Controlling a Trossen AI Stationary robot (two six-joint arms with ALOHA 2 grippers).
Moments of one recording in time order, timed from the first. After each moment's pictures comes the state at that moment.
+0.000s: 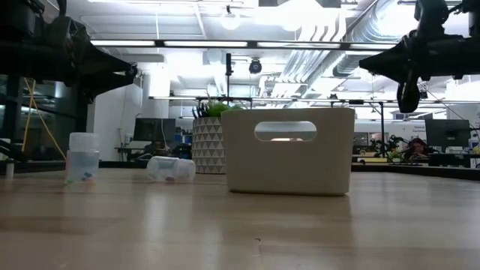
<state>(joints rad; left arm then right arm) 0.10 0.05 0.01 0.05 -0.24 -0.25 0.04 0.28 0.01 0.39 0.41 0.73</state>
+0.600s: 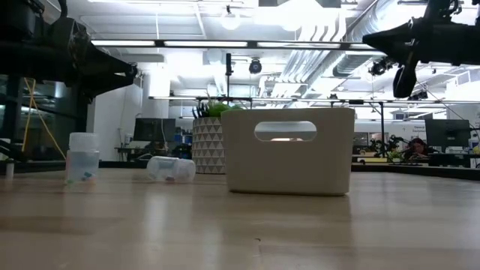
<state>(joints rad) 0.10 0.05 0.01 0.05 -0.26 -0.25 0.04 0.28 0.01 0.56 0.35 0.76</state>
